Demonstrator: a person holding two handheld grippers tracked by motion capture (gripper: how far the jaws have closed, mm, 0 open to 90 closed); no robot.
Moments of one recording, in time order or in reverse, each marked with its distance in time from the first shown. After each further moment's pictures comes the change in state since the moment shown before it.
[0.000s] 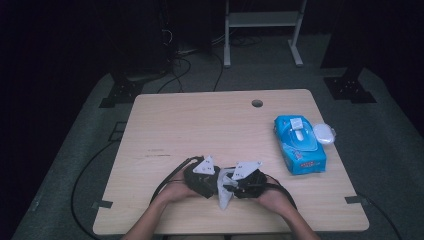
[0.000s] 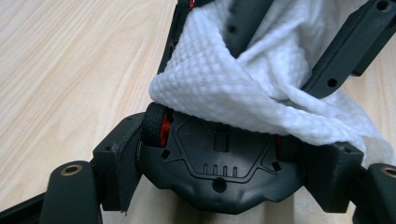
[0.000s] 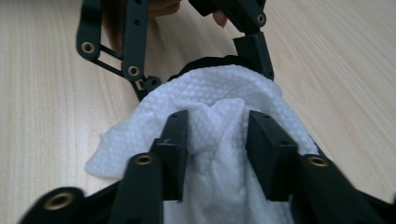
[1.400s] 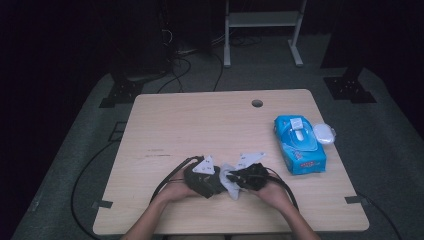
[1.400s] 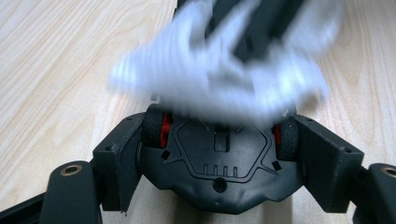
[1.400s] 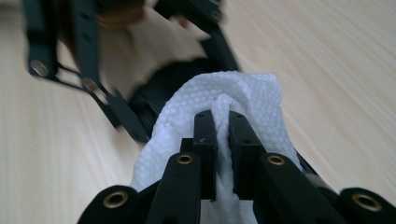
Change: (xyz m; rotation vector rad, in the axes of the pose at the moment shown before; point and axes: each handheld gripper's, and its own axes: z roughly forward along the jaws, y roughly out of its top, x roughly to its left) left arm -0.002 0.001 0.001 -0.004 -0.023 0.020; right arm -0.015 0.007 0.004 0.010 0.010 0.125
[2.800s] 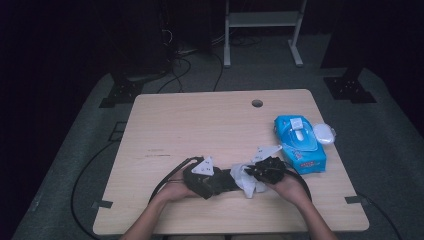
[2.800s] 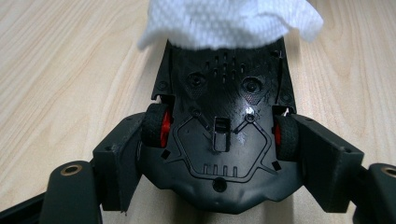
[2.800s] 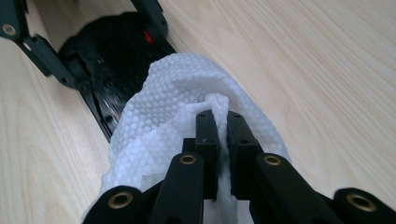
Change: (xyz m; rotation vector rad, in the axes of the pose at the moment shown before) left arm 0.000 -0.002 -0.002 -0.004 -0.022 0.014; right arm -0.037 -0.025 -0.037 0.085 -0.104 0.054
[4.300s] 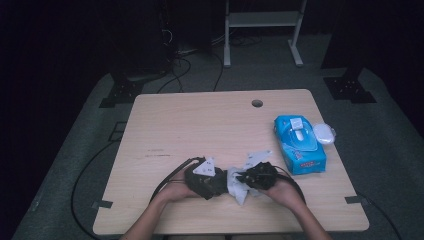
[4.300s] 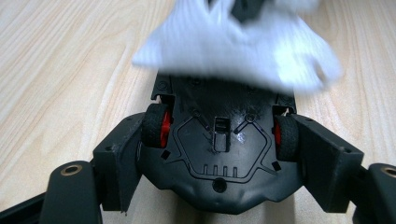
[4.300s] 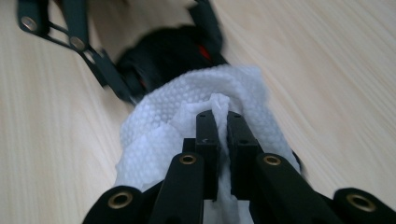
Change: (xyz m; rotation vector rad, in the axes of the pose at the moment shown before) left arm -0.002 0.003 0.003 0.002 -0.010 0.016; right arm 0.026 0.014 0.010 0.007 0.094 -0.065
